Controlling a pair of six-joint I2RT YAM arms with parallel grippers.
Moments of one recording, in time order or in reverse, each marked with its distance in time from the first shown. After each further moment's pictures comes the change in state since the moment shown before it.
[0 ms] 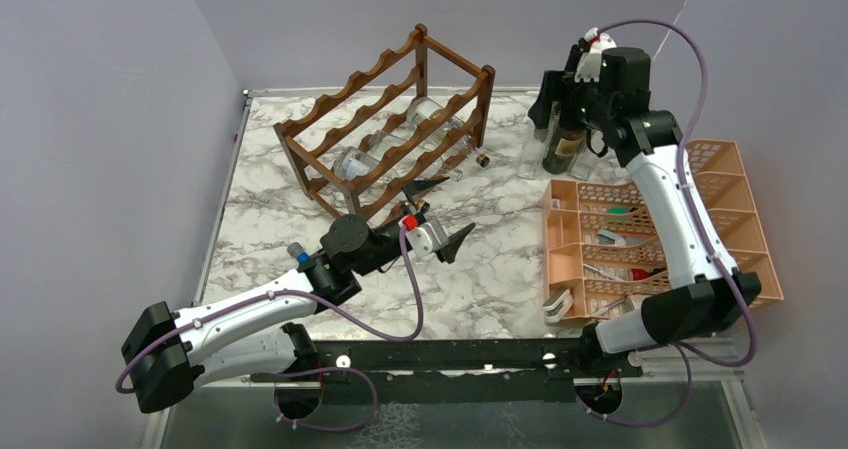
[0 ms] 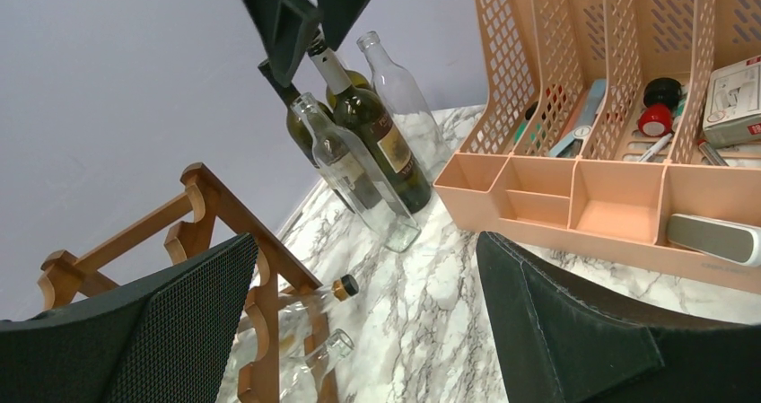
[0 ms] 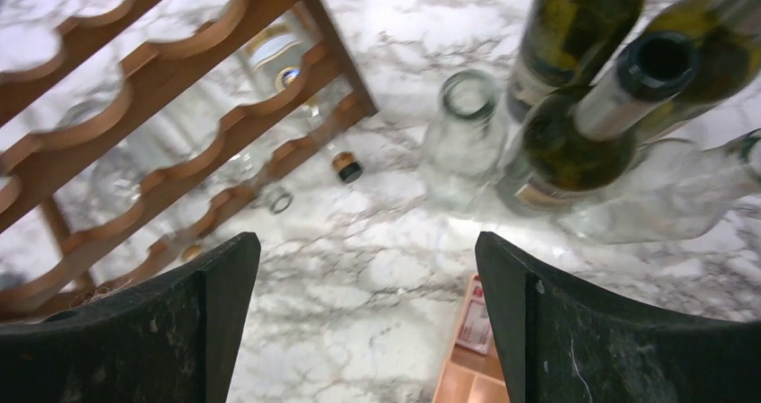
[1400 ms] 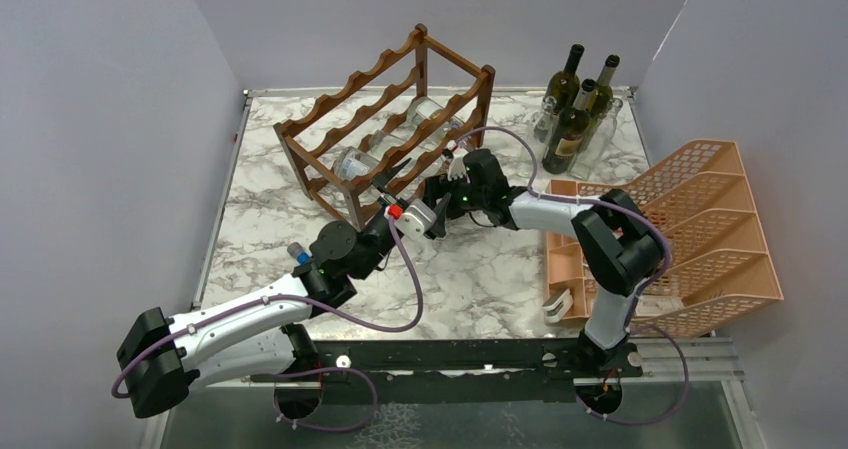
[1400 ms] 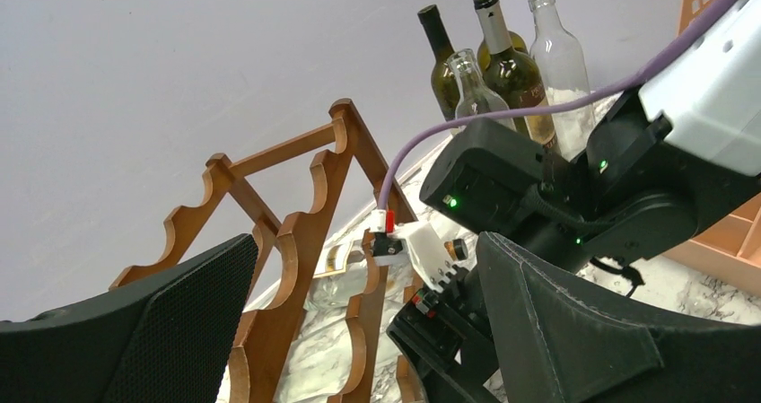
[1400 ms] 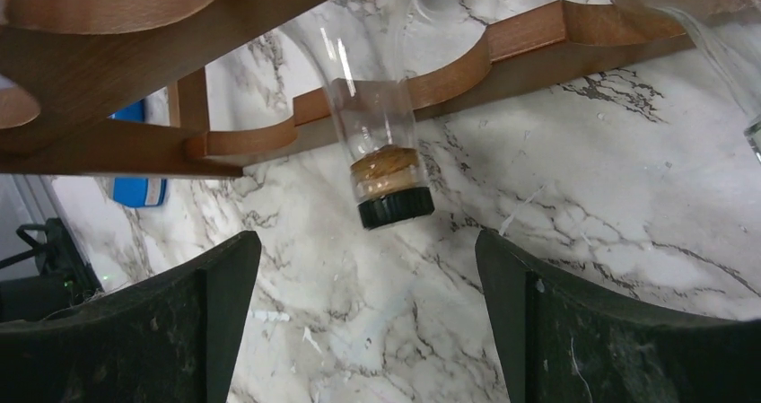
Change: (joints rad) left arm -0.001 -0.045 -0.039 0.076 -0.343 0.060; right arm 0.447 0.319 -0.660 0.899 -0.331 0.271
